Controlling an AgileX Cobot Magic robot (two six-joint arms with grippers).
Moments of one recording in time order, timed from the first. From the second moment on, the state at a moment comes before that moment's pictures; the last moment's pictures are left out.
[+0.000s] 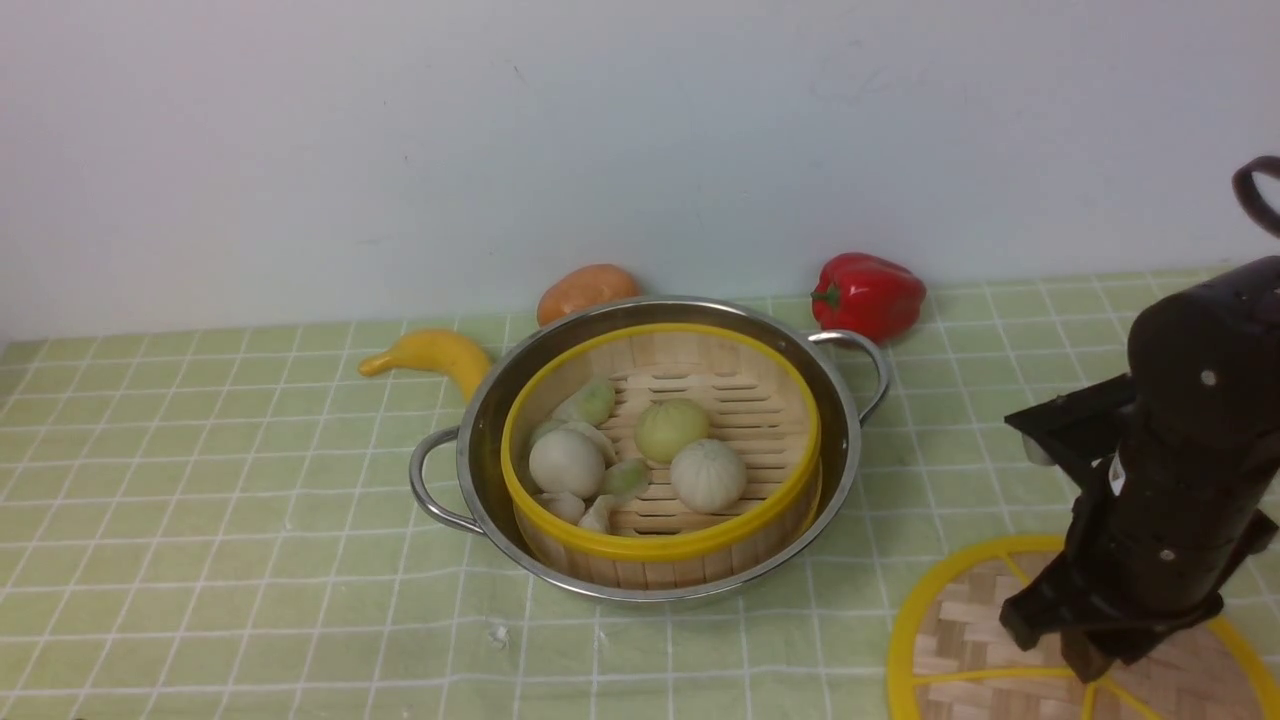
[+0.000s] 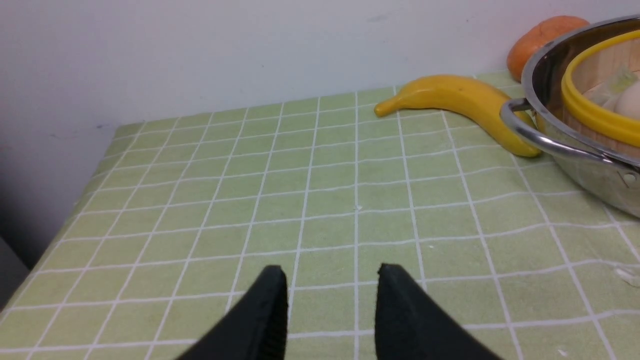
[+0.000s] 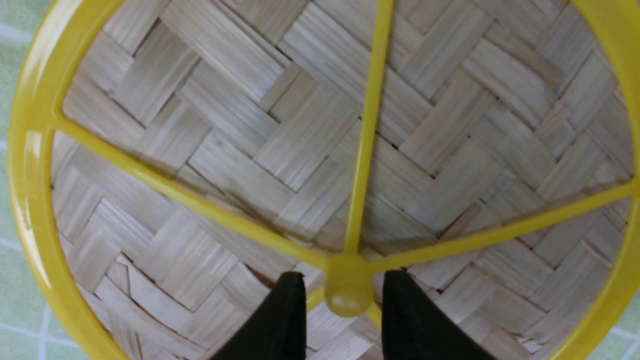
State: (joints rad) right arm 0.38 1.68 -1.01 -0.02 1.09 0.17; left arm 0.18 0.00 0.01 -0.25 0.34 0.40
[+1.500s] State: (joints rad) right arm 0.38 1.46 -1.21 -0.02 1.15 0.11; left arm 0.18 0.00 0.01 -0.25 0.34 0.40
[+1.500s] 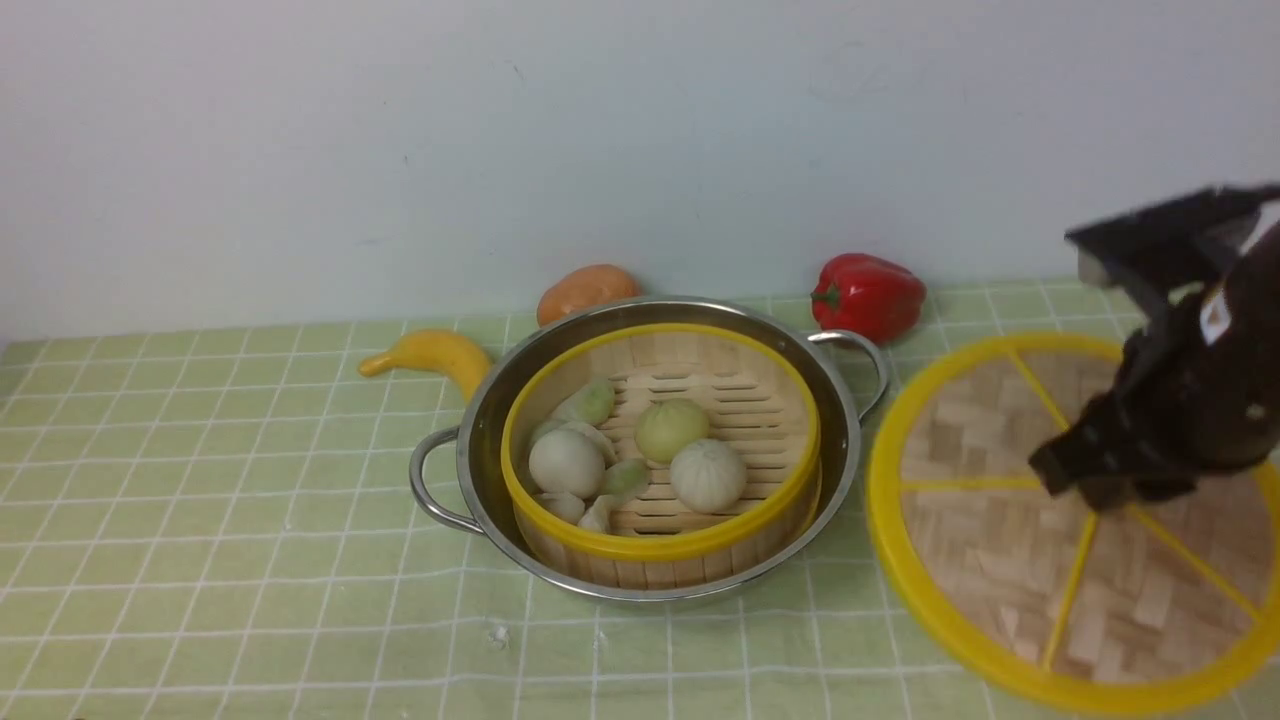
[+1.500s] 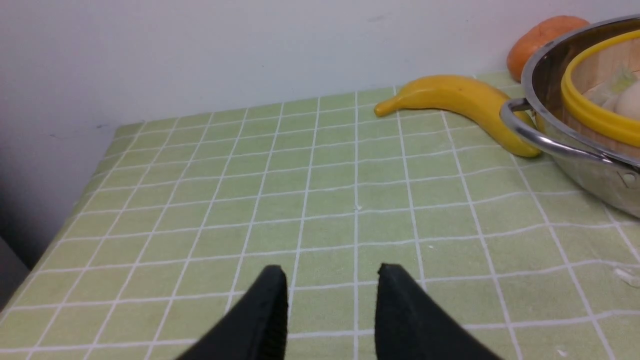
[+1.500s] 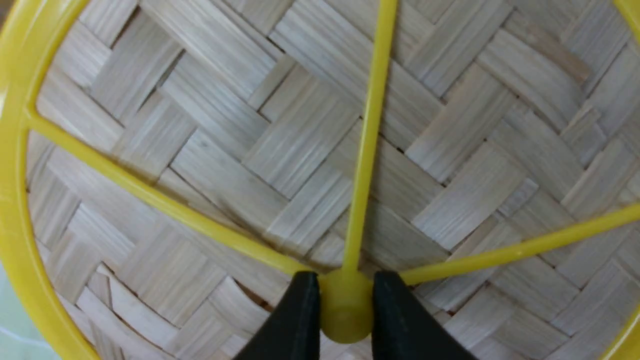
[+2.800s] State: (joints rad) right arm 0.54 2.02 -1.85 0.29 1.02 -0.48; left arm 0.18 0.00 0.01 -0.25 0.34 0.41
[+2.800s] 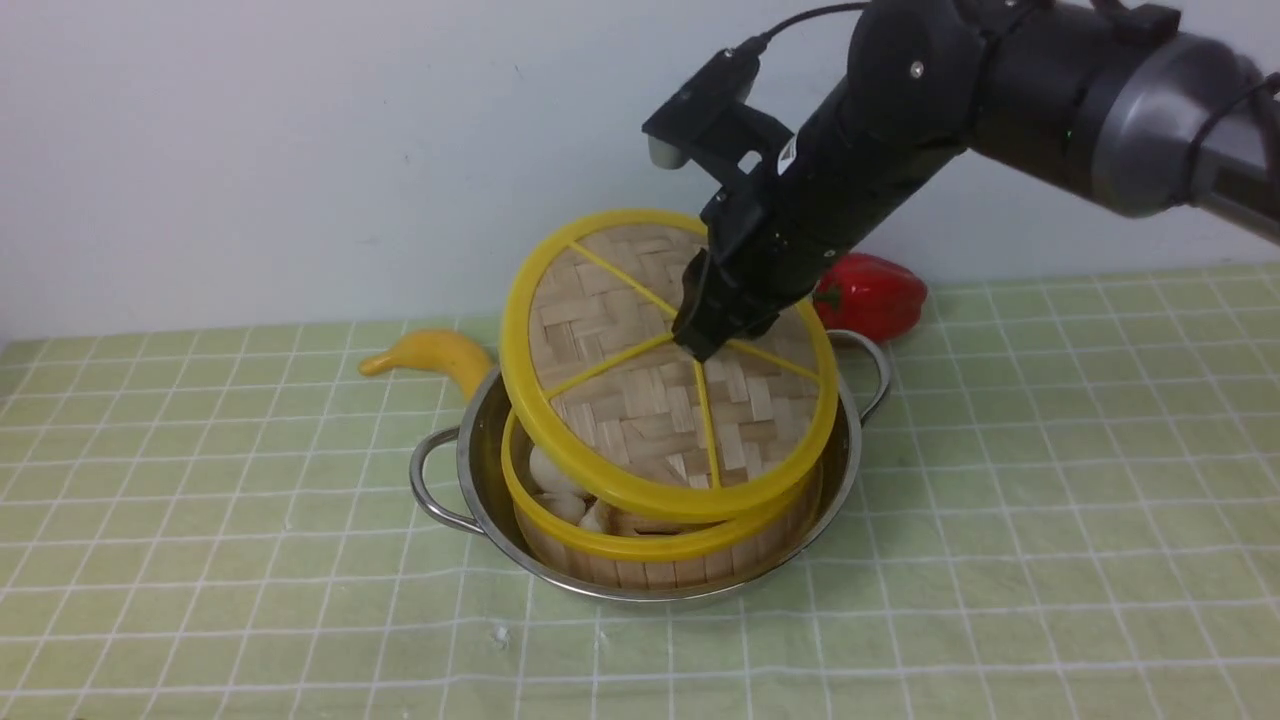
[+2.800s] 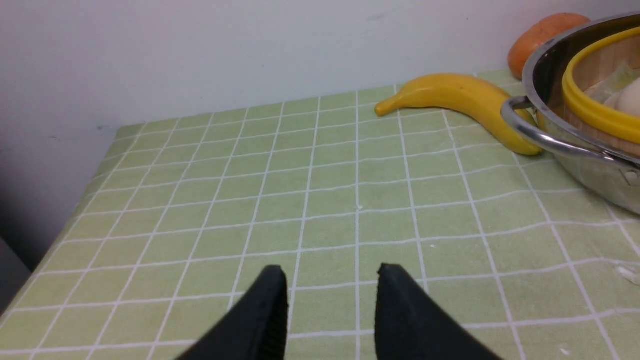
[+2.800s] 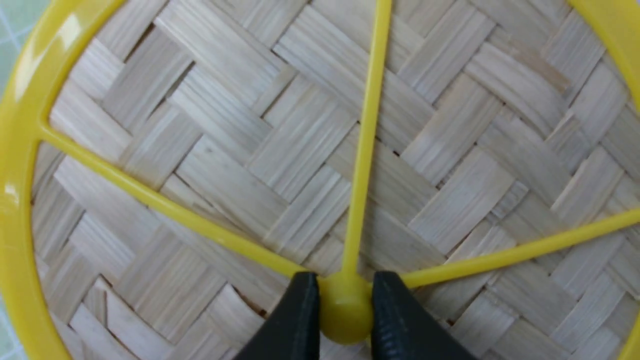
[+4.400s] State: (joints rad) right arm 0.57 2.17 -1.93 0.36 1.00 -0.59; left arm 0.18 0.00 0.01 -0.25 0.34 0.41
